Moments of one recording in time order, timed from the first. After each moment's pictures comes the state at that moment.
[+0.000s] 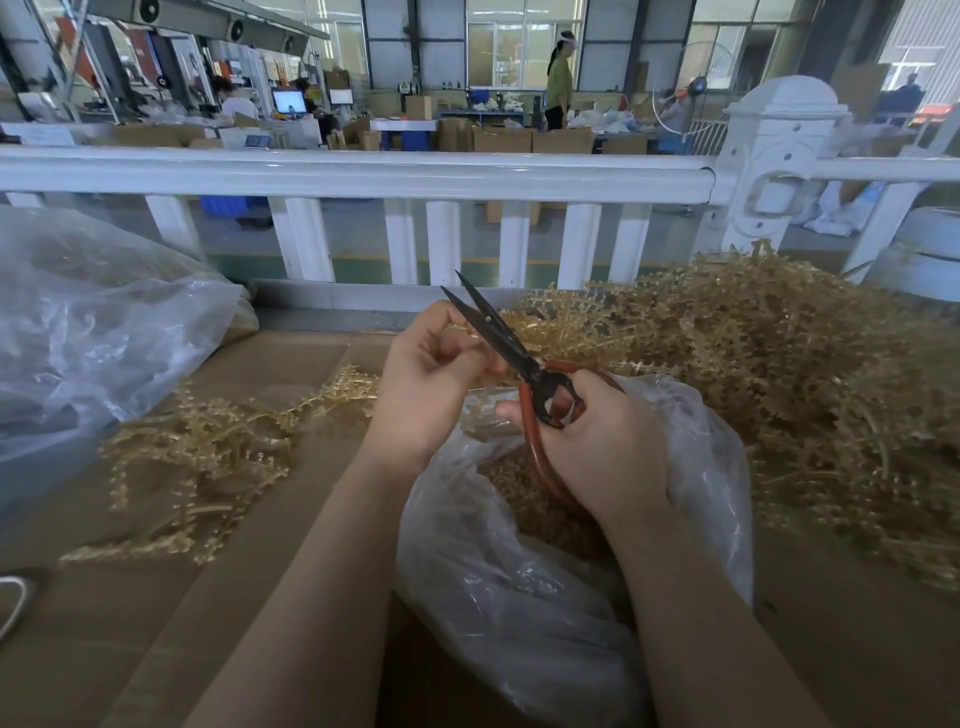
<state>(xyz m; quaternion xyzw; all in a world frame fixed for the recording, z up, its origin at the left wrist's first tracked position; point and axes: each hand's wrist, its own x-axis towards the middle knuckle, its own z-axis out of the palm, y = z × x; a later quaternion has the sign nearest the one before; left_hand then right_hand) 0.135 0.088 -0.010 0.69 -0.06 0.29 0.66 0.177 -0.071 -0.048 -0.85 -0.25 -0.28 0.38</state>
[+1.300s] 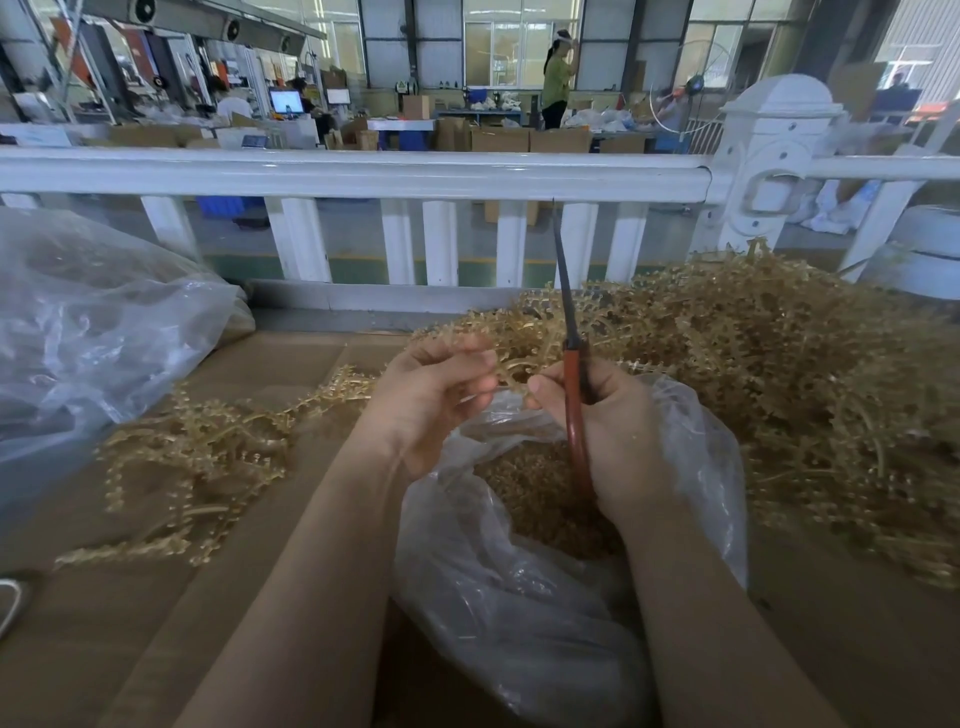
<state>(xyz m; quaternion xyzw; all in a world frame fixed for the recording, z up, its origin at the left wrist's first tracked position) 0.132 0.088 -0.004 0.56 0.05 0.09 0.82 0.185 -0.070 -0.040 -0.70 -0.18 -0.04 0.69</state>
